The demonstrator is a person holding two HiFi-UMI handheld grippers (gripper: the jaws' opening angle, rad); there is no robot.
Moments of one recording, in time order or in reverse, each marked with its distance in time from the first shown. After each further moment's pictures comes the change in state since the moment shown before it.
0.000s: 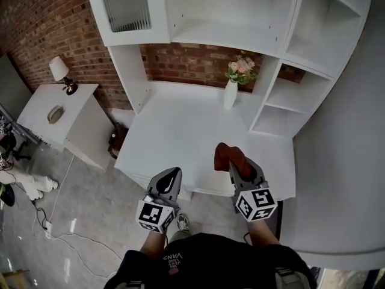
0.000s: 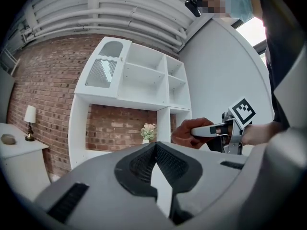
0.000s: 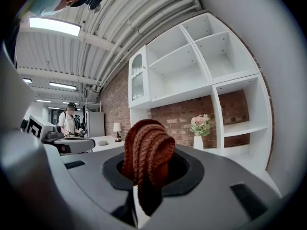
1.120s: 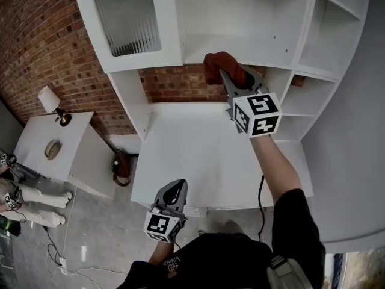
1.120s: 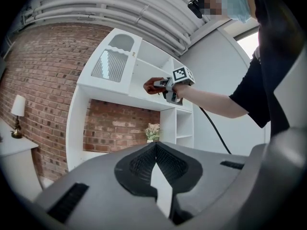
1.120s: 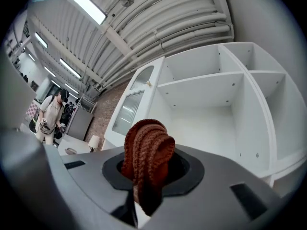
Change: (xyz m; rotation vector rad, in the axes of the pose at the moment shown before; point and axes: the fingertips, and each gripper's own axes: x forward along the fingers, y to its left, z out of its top) left arm 0.017 0.122 -0.005 -0.039 -0.008 -0.121; right arm 0.239 0.013 0.260 -0.328 -0.296 -0.104
